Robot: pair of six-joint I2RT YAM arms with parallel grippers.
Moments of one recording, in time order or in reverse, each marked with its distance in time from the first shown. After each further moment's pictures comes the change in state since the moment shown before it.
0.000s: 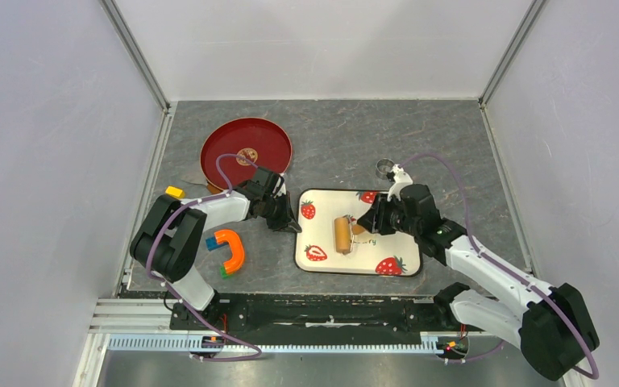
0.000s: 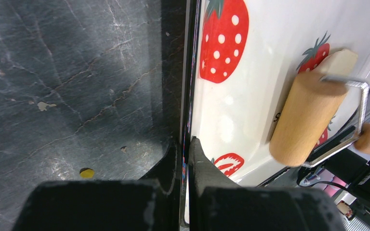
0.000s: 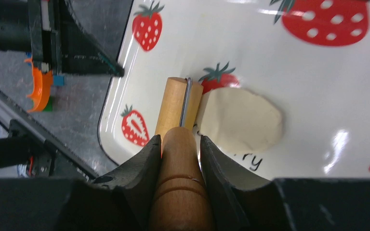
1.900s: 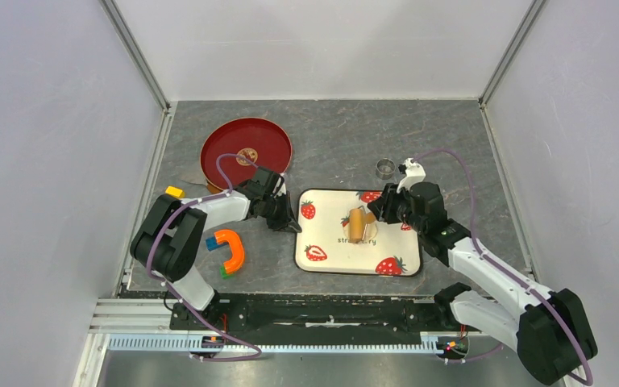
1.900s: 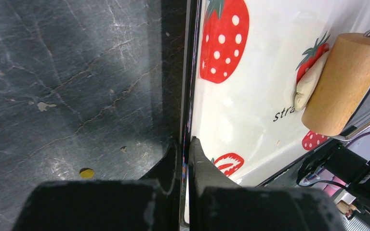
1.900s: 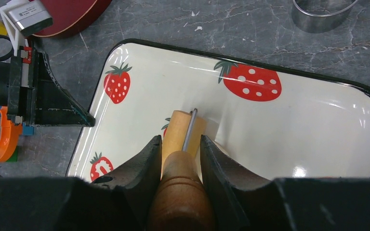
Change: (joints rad) left arm 0.000 0.005 0.004 -0.005 0.001 0.000; right arm -0.072 -0.005 -0.034 0.116 0.096 -0.097
